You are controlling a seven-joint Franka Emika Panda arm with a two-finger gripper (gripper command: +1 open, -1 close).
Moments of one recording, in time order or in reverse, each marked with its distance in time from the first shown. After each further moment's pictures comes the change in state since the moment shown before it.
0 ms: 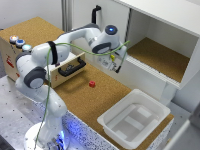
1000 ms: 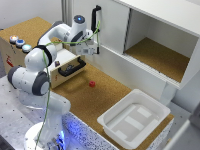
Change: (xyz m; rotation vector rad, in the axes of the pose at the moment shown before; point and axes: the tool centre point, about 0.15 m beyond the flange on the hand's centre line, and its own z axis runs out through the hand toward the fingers) arm -0.002 -0.209 0.054 0.143 -0.072 -0.637
